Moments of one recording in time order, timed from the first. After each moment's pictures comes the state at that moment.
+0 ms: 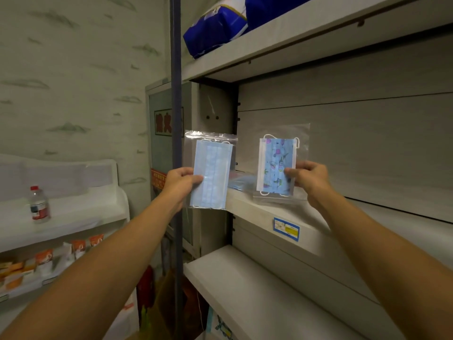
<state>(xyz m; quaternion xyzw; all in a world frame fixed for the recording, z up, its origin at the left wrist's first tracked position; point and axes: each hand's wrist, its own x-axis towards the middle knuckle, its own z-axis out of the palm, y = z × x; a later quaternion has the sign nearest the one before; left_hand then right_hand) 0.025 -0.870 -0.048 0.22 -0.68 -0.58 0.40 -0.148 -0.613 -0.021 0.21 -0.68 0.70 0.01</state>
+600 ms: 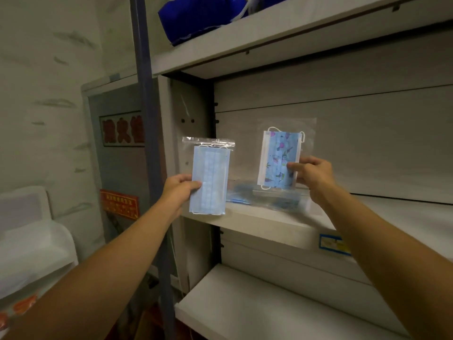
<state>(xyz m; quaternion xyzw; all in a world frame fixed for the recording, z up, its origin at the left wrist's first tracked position) -0.071 -1.002 -0.043 0.11 -0.72 -0.62 0.30 -0.164 -0.698 -0.012 0.10 -0.64 0.75 0.11</state>
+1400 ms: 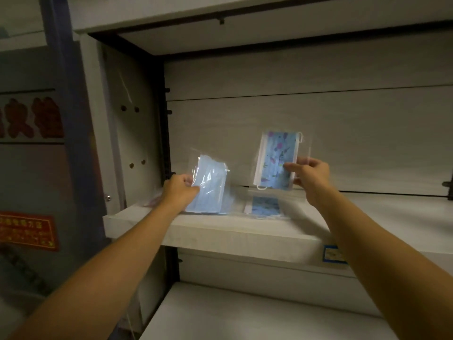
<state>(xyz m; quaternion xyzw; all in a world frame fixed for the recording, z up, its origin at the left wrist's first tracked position) -0.213 -0.991 -0.056 0.03 -0.85 -0.48 0.23 -0.209 -0.683 -0.027 0.01 -0.64 0.74 0.22</state>
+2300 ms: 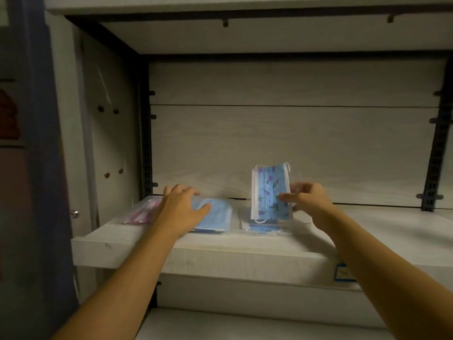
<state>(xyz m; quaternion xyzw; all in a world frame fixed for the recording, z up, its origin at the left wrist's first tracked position) -0.233 -0.993 -0.075 -0.12 -0.91 -0.24 0.30 -0.209 -0.679 -0.046 -0.02 -0.77 0.61 0.19</state>
